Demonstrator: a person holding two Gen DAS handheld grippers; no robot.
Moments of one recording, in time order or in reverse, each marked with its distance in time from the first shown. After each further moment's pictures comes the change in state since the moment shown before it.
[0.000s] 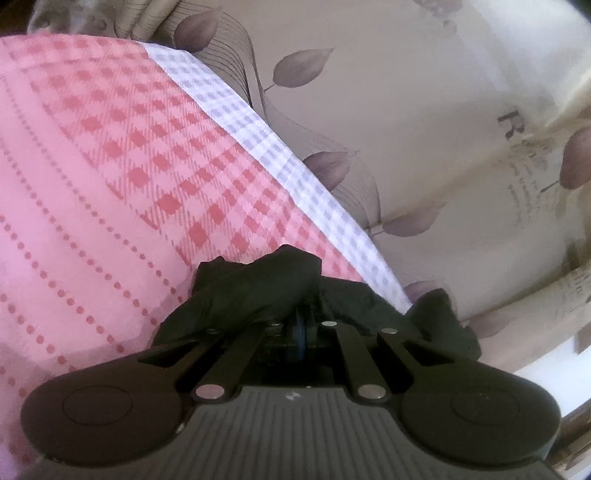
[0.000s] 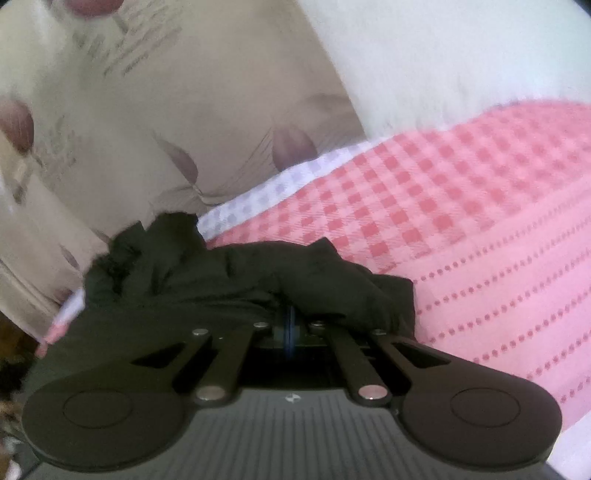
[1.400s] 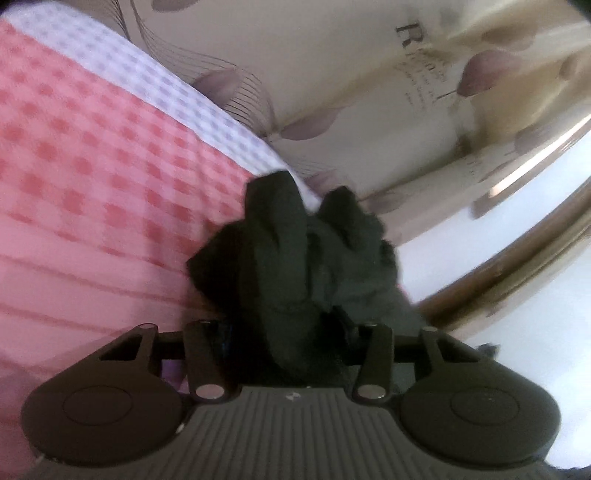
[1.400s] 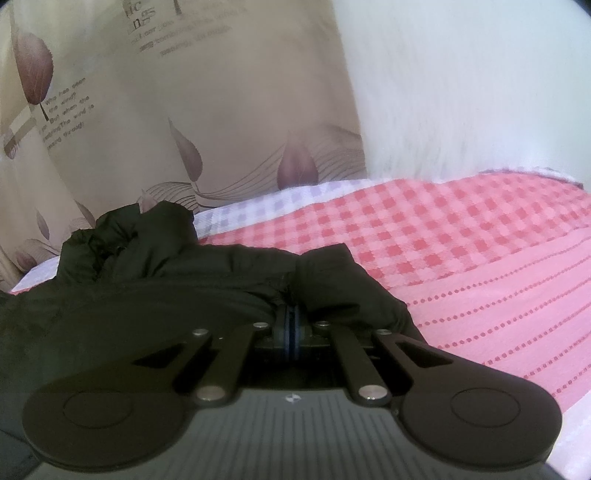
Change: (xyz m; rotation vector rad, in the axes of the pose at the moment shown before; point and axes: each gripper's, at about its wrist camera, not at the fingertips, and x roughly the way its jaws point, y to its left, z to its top) left arm 0.000 0.039 0.049 0.245 0.436 -0.457; right arm -0.013 0.029 -0.014 -0.166 -0.094 -0.131
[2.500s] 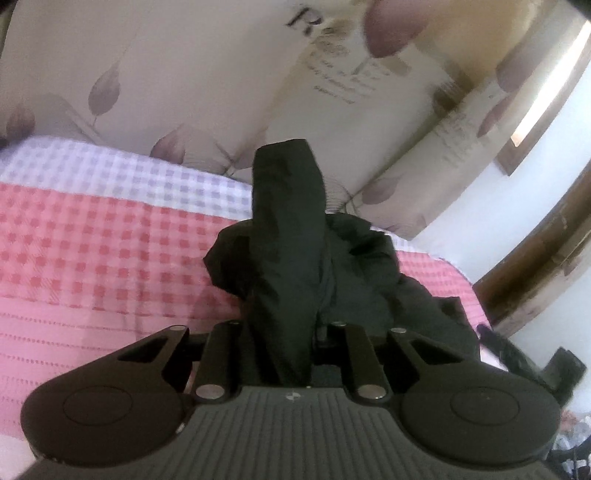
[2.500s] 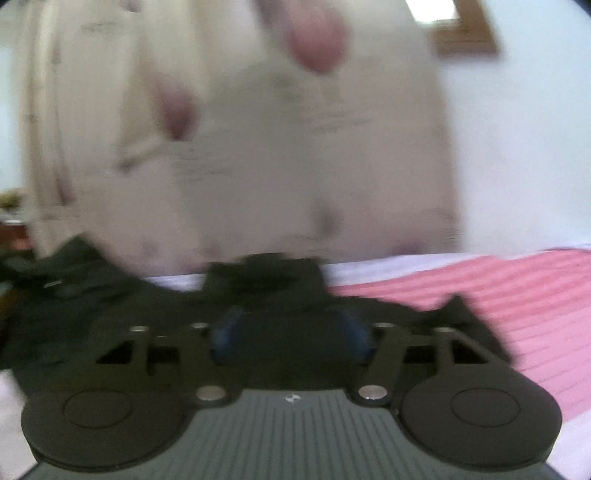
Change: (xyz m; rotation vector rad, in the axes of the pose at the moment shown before) left arm -0.003 -0.202 0.008 0.225 0.013 0.394; right arm -0.098 0.077 -0.007 -0.122 -0.154 0.309
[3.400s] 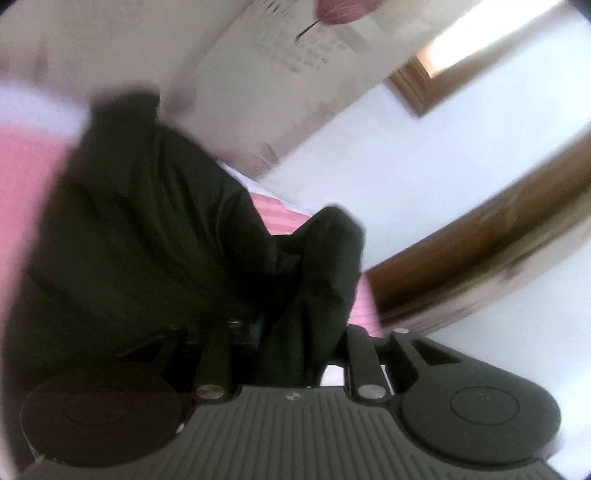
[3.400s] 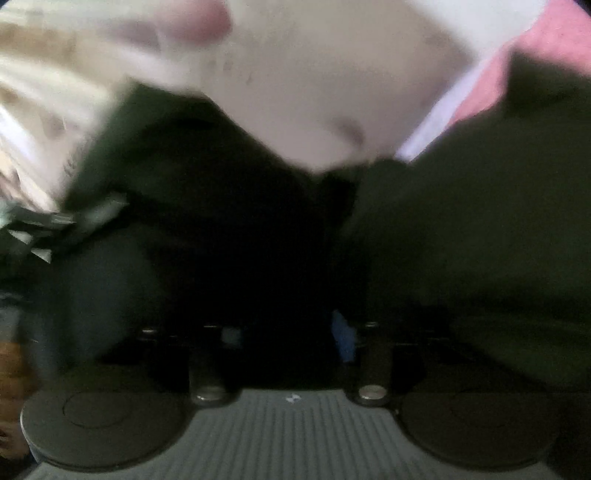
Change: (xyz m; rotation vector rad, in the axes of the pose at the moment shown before) left arm 0.123 -0.279 -0.045 -0.230 0.144 -0.260; right arm 0.009 -0.068 -0.046 0.678 0.092 0.368
